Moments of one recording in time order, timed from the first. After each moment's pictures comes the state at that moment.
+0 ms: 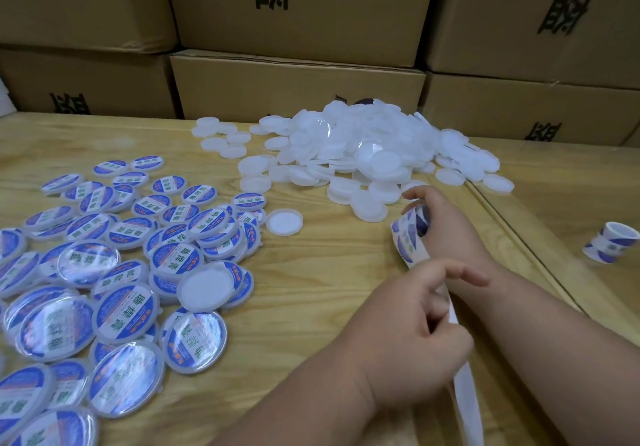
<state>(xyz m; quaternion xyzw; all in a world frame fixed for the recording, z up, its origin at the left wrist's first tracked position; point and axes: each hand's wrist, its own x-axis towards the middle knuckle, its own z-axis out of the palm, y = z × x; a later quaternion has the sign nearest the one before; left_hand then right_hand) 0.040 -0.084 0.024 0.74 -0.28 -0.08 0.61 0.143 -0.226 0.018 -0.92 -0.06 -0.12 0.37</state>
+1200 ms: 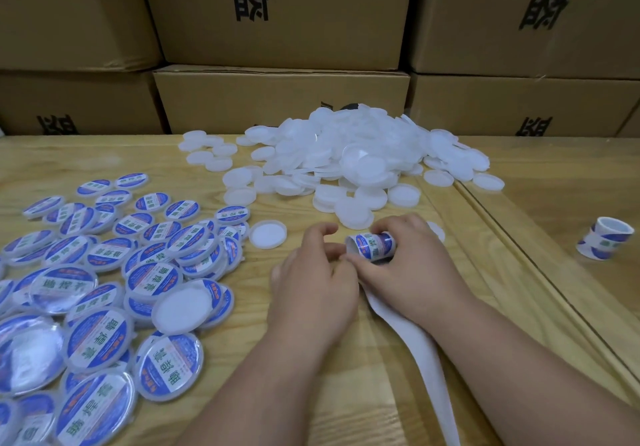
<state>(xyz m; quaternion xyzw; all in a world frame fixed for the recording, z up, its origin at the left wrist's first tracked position) 0.093 -0.059 0.007 0.87 0.00 0.06 0.49 0.125 -0.208 -0.001 -0.93 -0.05 -0.16 0.33</state>
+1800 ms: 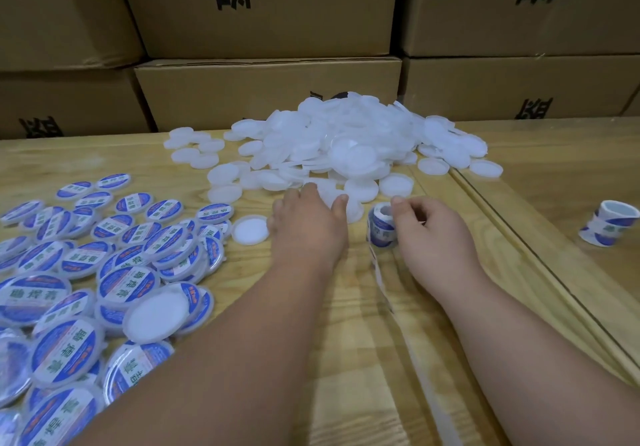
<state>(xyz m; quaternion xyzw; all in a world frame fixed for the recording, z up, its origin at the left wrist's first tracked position) 0.195 -0.081 -0.007 0.95 0.07 0.14 0.26 0.142 -0.232 0.006 -0.85 0.09 -0.18 0.50</state>
